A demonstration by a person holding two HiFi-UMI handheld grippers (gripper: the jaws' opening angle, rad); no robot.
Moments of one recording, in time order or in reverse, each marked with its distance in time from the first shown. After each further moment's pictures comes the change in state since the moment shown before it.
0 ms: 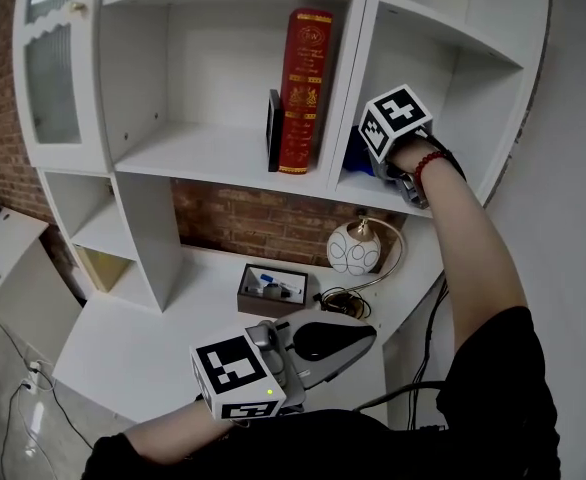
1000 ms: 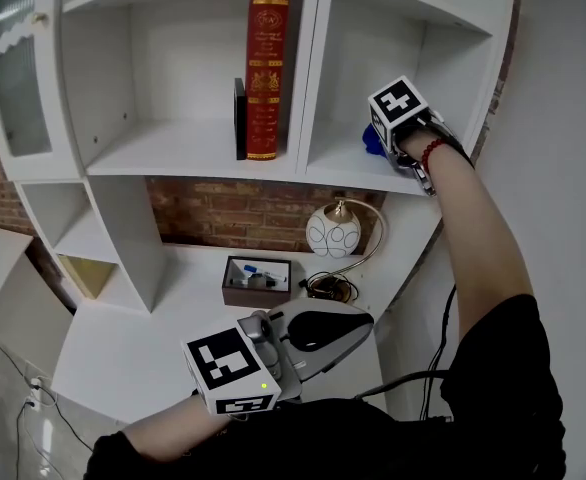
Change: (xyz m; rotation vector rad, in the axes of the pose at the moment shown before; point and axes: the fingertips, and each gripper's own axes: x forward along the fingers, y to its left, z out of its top) left arm 0.017 -0.014 -0.003 0.005 0.007 -0.068; right arm -0.030 -0.092 -0.084 0.111 0.200 -0.330
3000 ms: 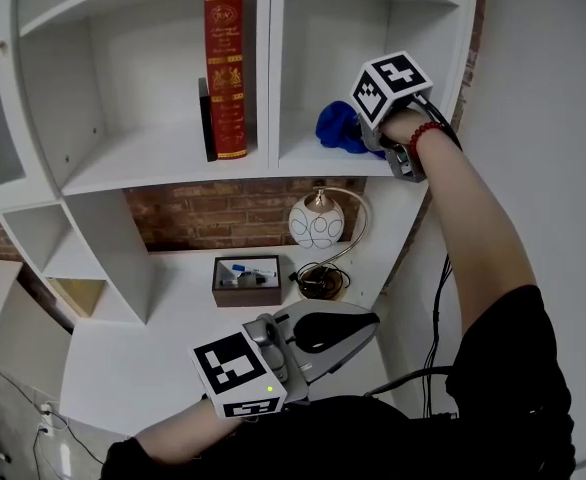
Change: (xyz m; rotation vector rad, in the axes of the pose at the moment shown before) left arm 0.016 -0.012 -0.012 -0.042 0.004 -0.097; right arm -0.024 0.047 0.015 0.135 -0.177 0.403
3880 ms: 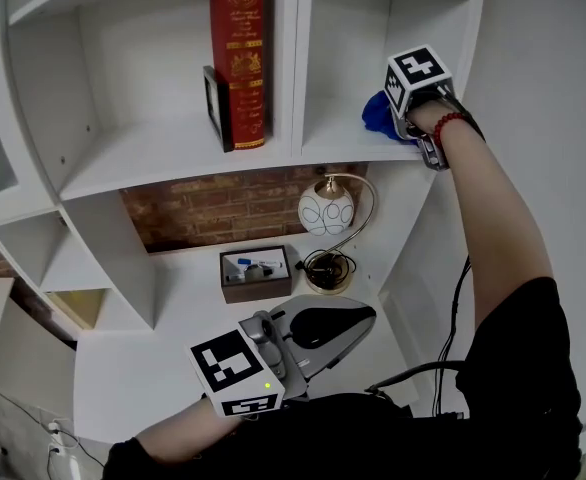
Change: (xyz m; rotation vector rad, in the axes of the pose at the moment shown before) left arm -0.063 0.005 0.000 -0.045 -0.005 -0.066; right arm -0.028 -0.058 -0.038 0.164 0.126 -0.390
